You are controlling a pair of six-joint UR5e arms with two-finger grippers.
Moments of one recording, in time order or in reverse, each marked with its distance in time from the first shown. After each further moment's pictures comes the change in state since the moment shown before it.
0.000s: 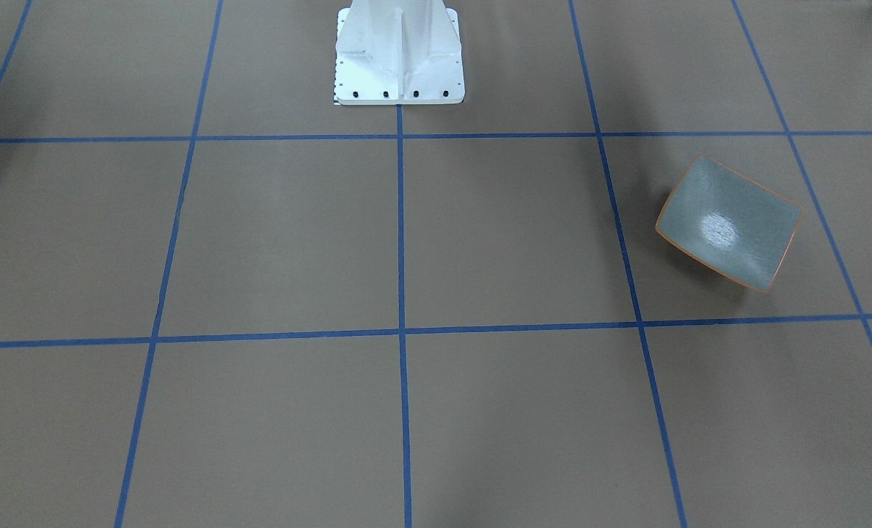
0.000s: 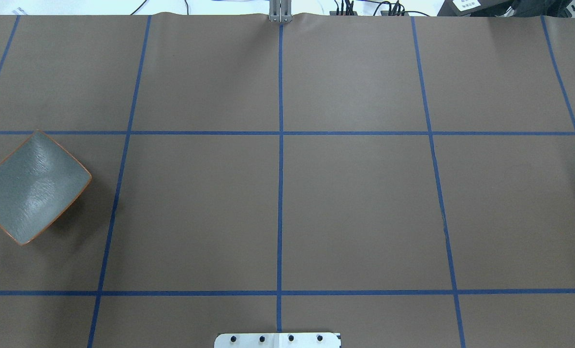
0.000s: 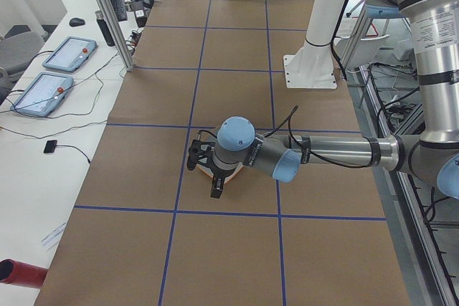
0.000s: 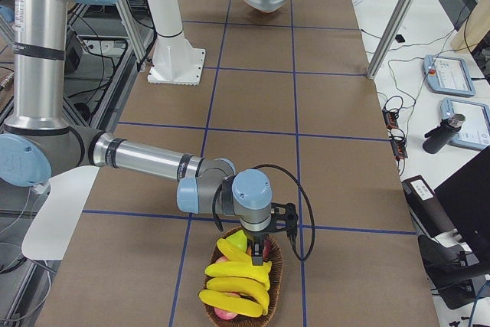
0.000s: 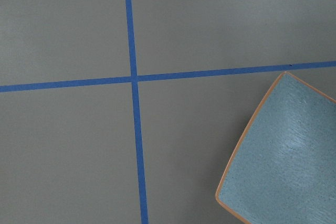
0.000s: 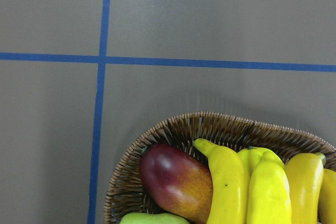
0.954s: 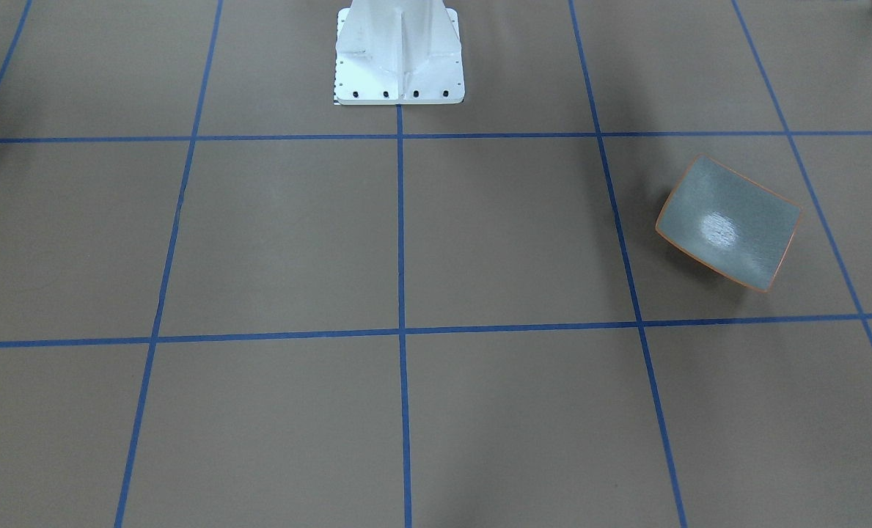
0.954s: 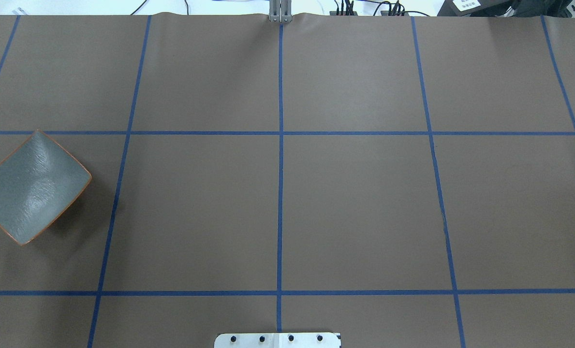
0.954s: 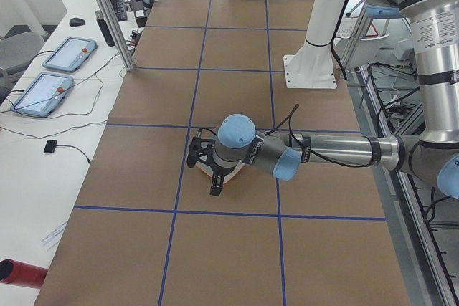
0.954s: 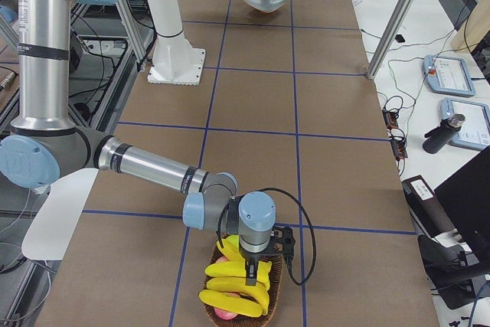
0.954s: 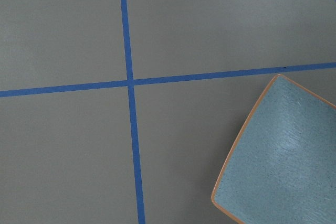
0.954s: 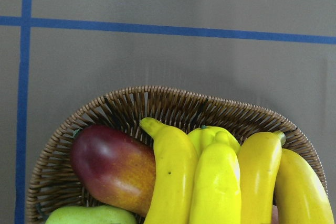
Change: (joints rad) left arm 0.000 -0.001 -0.011 -0.002 0.000 0.000; right arm -0.026 0.030 -0.133 -0.004 -0.066 -0.013
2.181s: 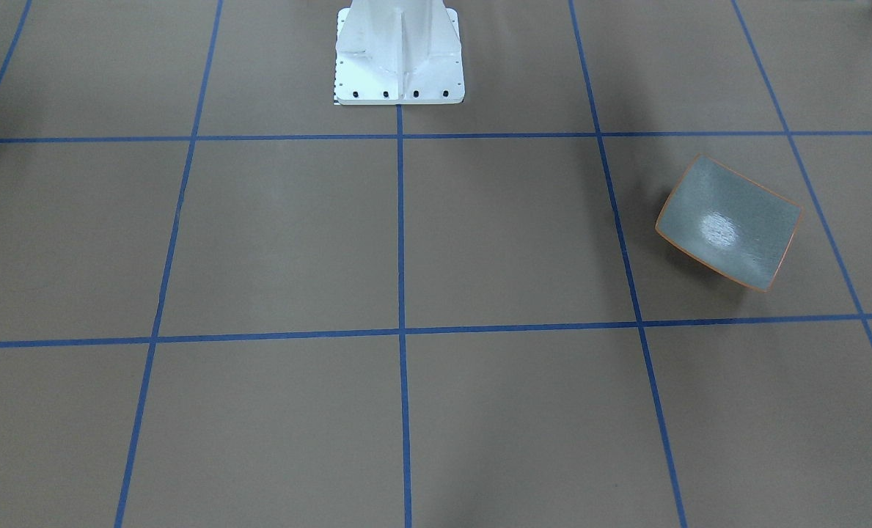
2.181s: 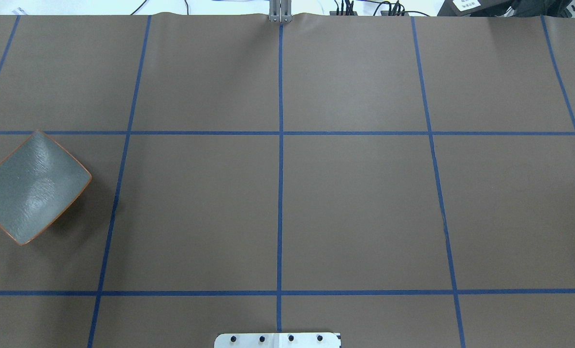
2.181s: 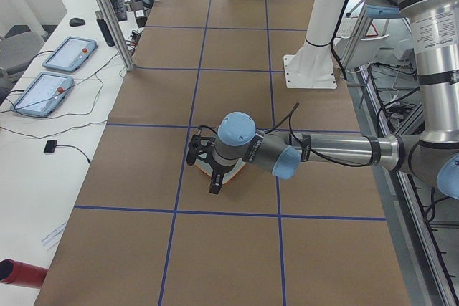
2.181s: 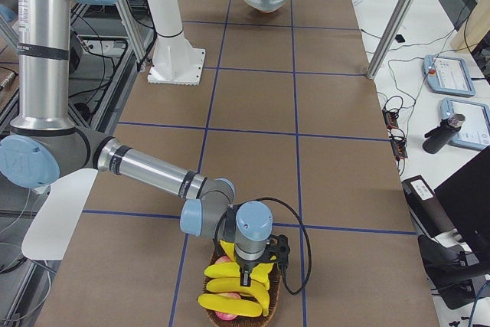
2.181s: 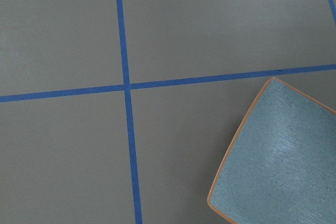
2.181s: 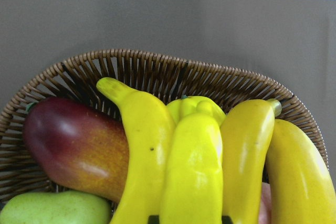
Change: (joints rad) left arm 0.000 -0.001 -0.008 -0.001 0.000 0.000; right arm -0.002 0.000 -0.040 0.001 0.007 -0.025
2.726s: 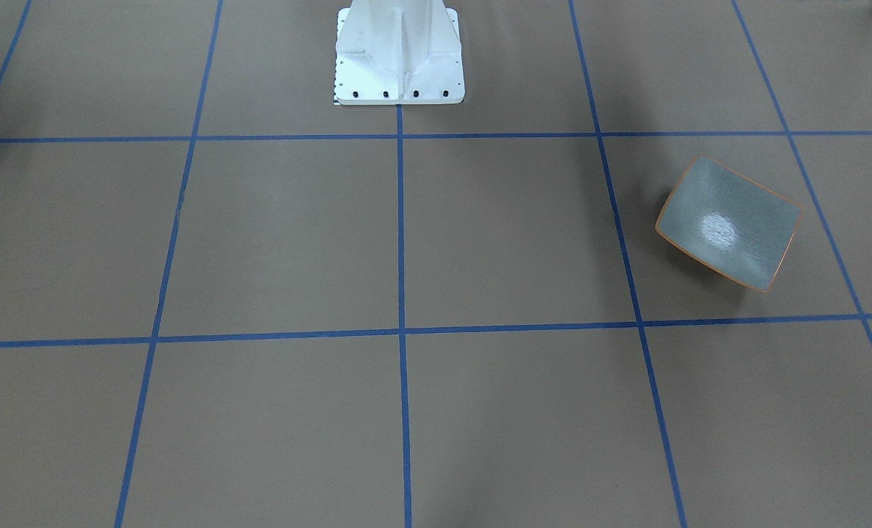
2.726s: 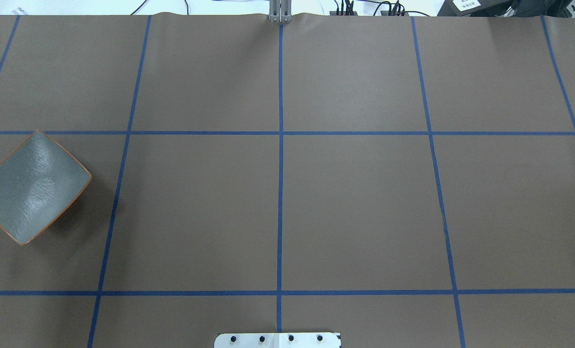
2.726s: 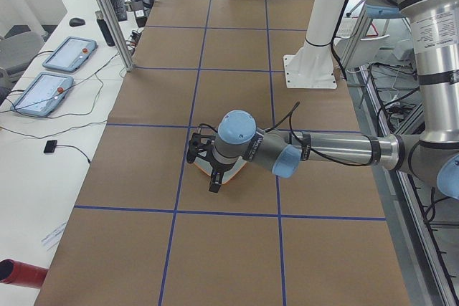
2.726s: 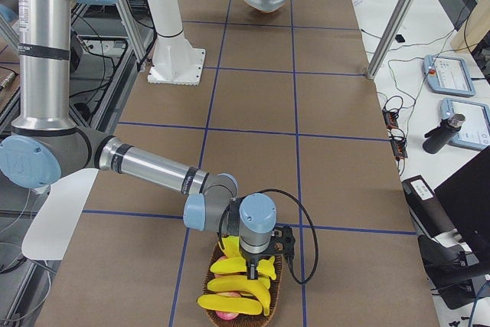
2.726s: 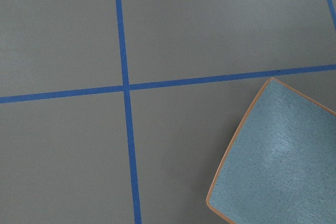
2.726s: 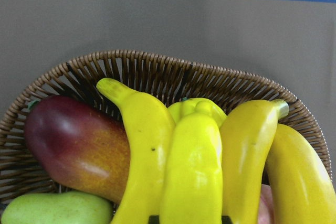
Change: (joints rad) left arm 0.000 0.000 -0.008 0.000 0.000 0.000; right arm 0.002 0.006 0.037 -0.005 0.010 -0.038
